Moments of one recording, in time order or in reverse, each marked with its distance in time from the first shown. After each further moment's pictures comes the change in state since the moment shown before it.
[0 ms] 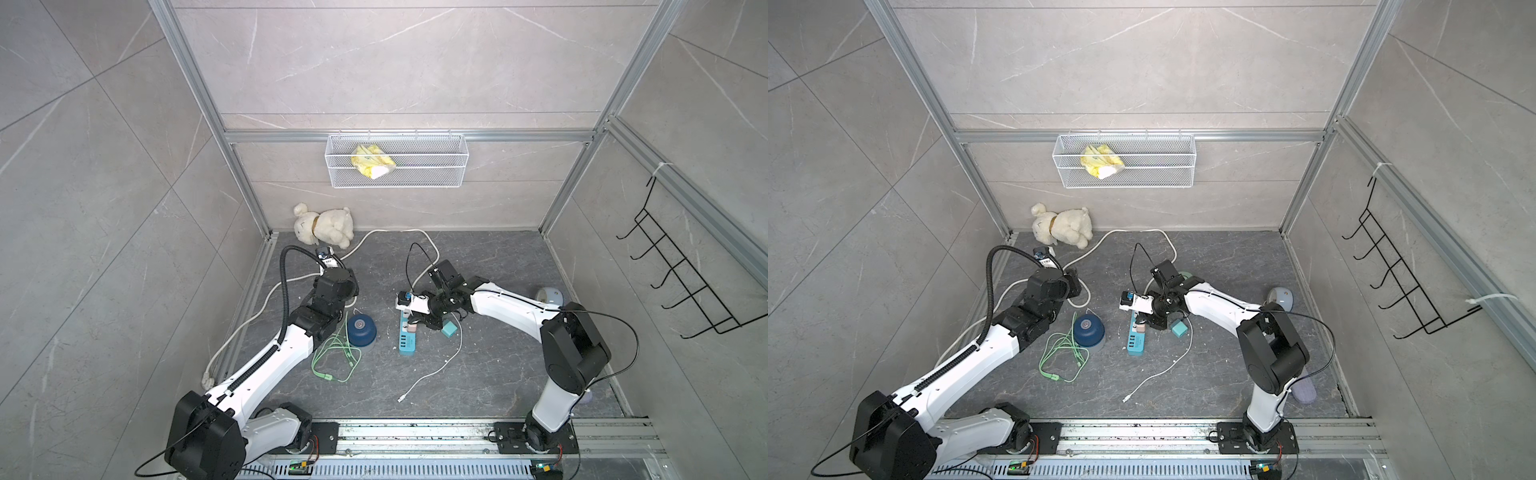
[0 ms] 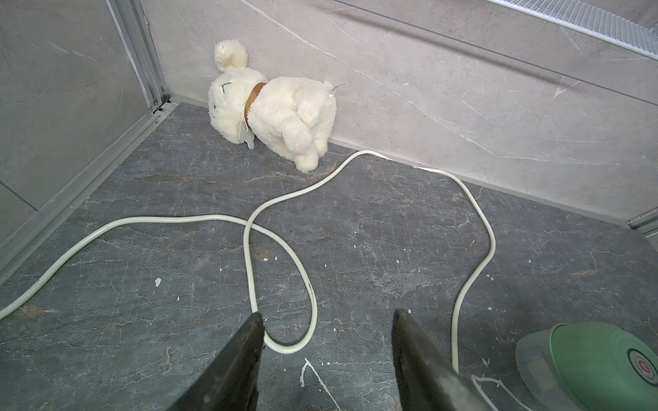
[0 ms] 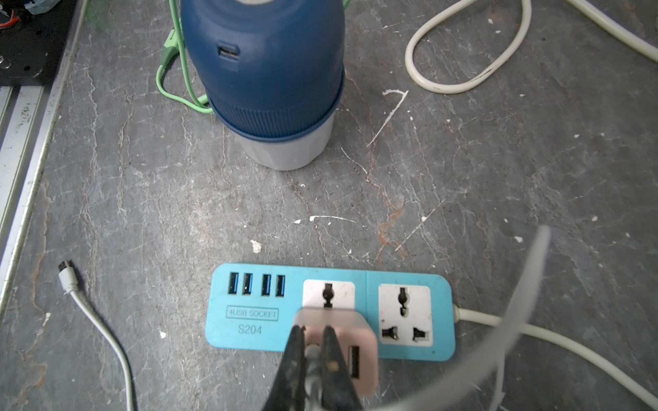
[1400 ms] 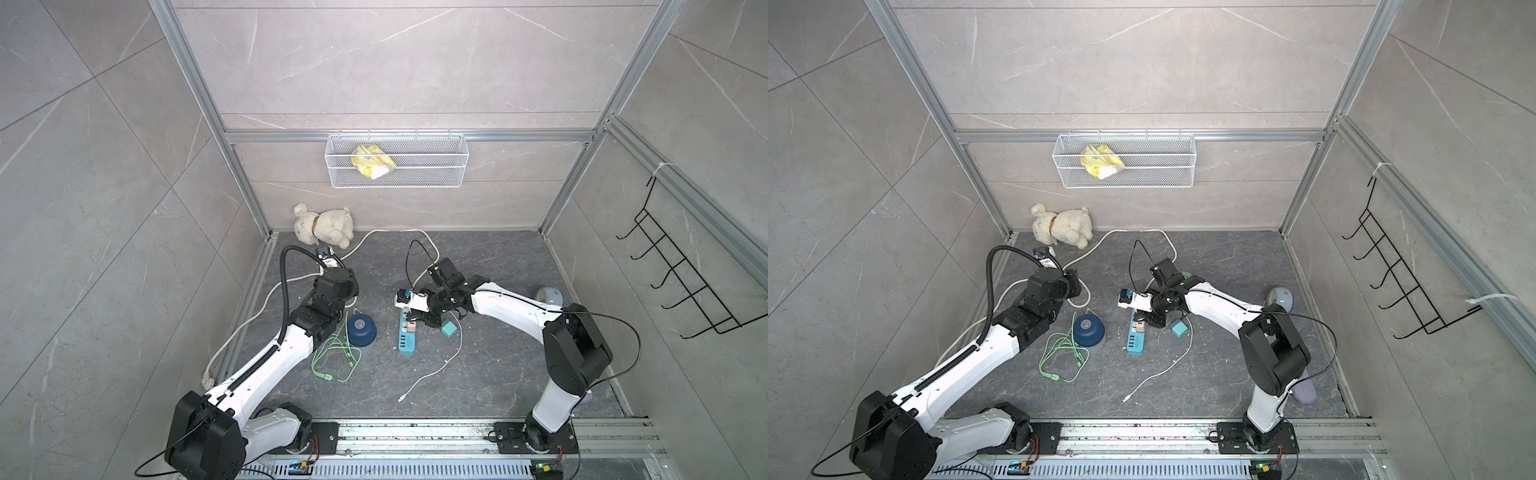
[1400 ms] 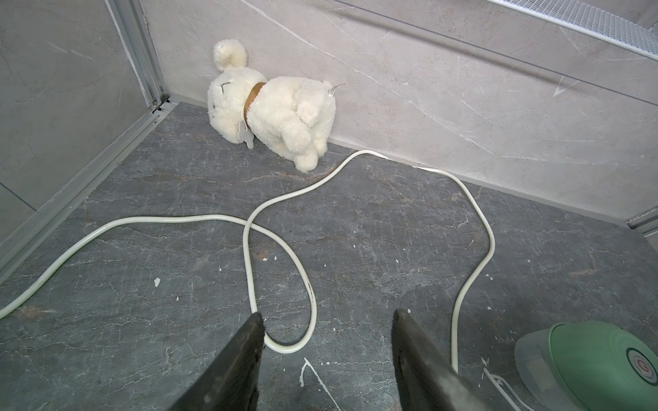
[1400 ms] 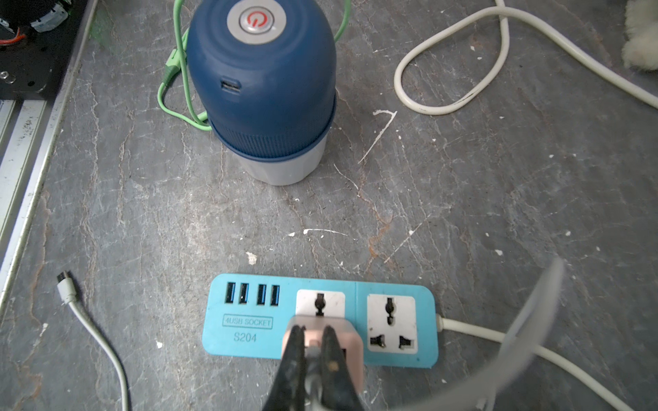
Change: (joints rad) left arm 0.000 0.000 0.000 0.000 0.002 -0.004; right arm 0.006 -0.013 0.011 0.016 -0.018 0.009
